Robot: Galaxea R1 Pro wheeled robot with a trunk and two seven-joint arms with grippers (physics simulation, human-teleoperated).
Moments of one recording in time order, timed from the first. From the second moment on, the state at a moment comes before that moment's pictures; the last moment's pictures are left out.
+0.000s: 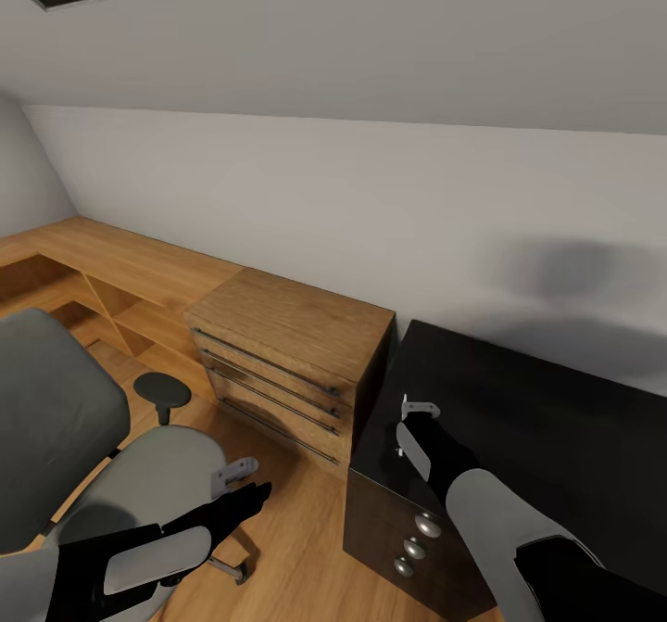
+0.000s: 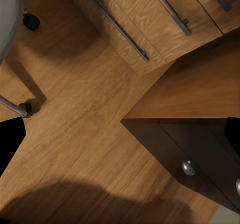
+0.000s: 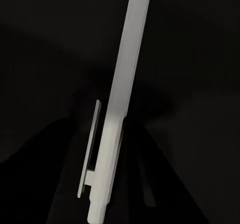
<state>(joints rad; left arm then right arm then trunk) -0.77 0.48 -1.51 -1.27 1.82 -0.26 0.63 -0.86 0.13 0.16 -0.43 -0.26 0.54 -0.33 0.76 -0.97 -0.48</state>
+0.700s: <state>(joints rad) -0.77 0.48 -1.51 -1.27 1.82 -0.26 0.63 -0.86 0.13 0.15 -0.43 -0.26 0.55 -0.31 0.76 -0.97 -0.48</state>
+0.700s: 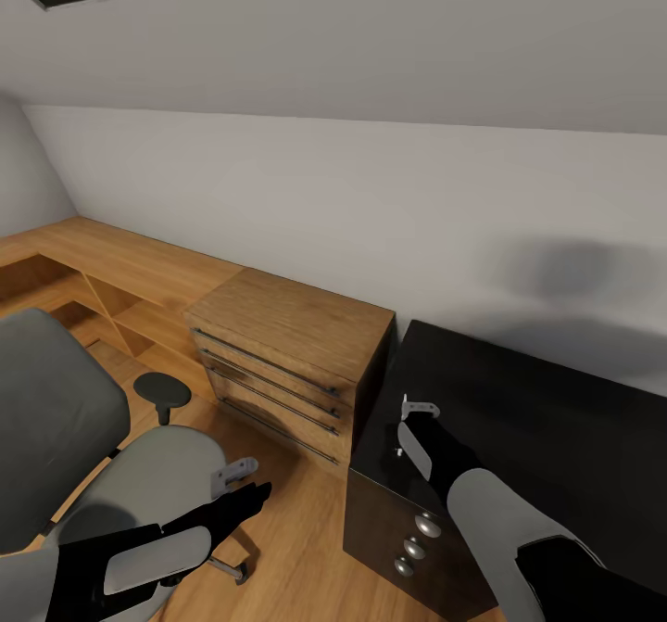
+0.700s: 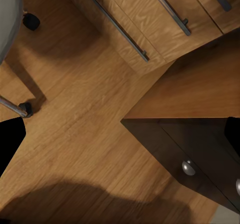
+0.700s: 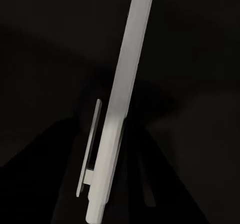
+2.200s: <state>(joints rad) -0.77 0.48 -1.51 -1.27 1.82 -0.26 0.63 -0.86 0.12 0.15 -0.46 -0.26 0.55 -0.31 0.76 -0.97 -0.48</state>
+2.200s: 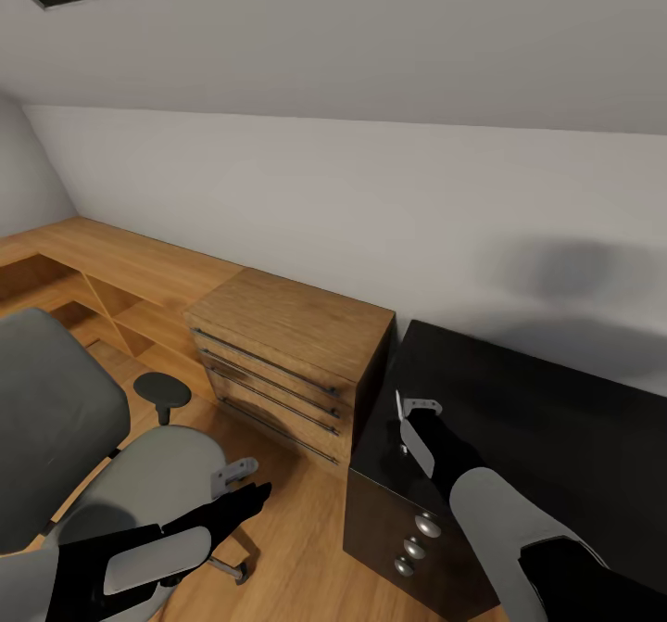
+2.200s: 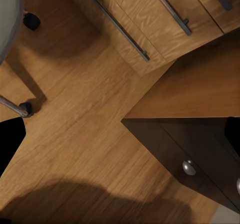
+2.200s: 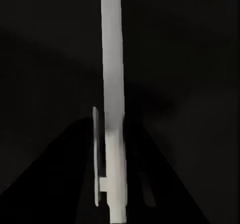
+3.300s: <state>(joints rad) -0.77 0.48 -1.51 -1.27 1.82 -0.26 0.64 -0.86 0.12 0.15 -0.48 -0.26 0.55 -0.31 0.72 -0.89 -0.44</state>
